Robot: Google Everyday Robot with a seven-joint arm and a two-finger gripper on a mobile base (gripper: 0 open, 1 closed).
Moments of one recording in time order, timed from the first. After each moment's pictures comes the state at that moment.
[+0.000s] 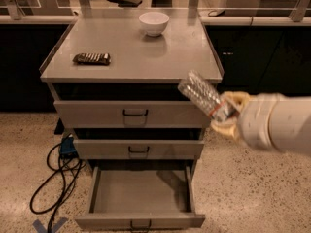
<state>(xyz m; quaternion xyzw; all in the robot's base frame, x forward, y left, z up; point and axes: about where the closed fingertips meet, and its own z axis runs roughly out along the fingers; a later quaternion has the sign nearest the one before) 0.456 -0.159 0.877 -0.53 0.74 -0.06 0.42</state>
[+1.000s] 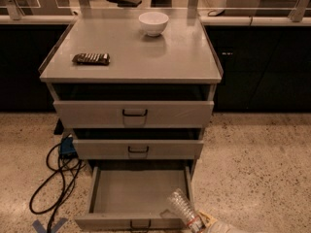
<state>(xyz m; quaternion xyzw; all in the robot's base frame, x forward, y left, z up) 0.331 -0.134 0.486 -0.47 0.81 0.11 0.34</state>
